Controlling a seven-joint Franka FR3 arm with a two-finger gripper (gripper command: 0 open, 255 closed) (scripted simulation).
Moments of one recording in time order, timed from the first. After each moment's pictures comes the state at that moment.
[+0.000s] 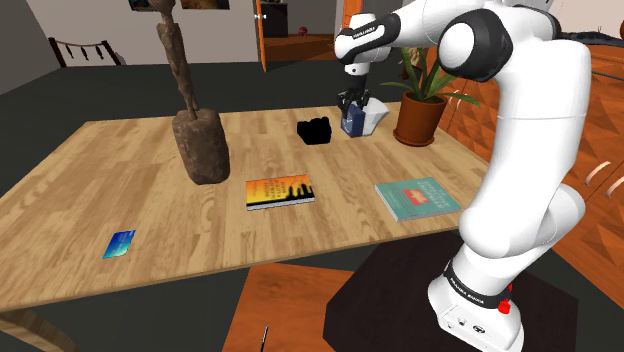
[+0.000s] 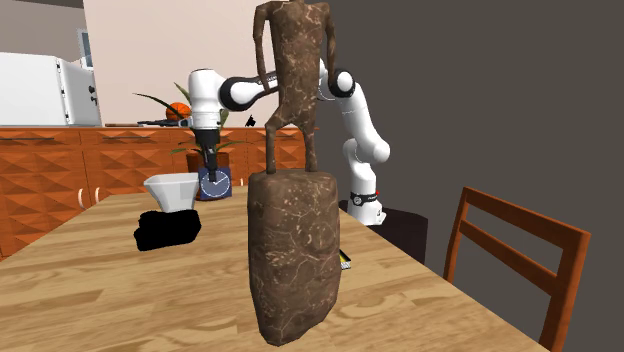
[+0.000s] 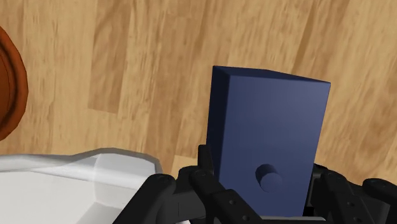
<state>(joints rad) -0.42 0.36 -0.02 -1.59 0.00 1.93 -0.03</state>
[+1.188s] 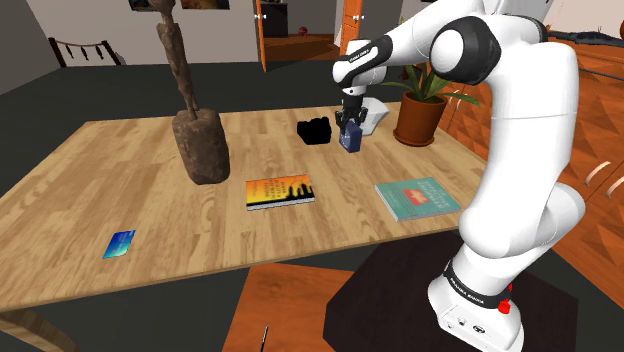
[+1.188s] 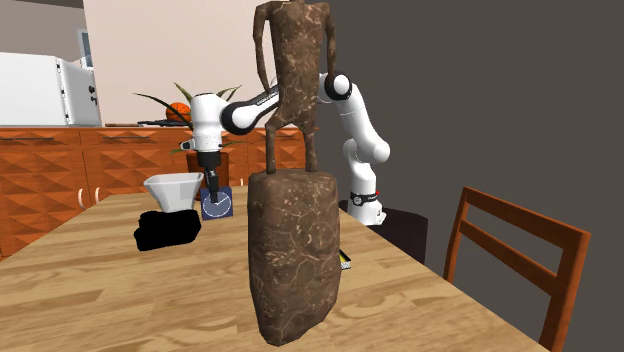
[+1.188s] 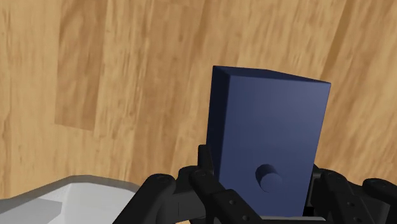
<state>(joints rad) -0.42 0.42 -0.02 -1.69 0.00 2.09 -0.03</state>
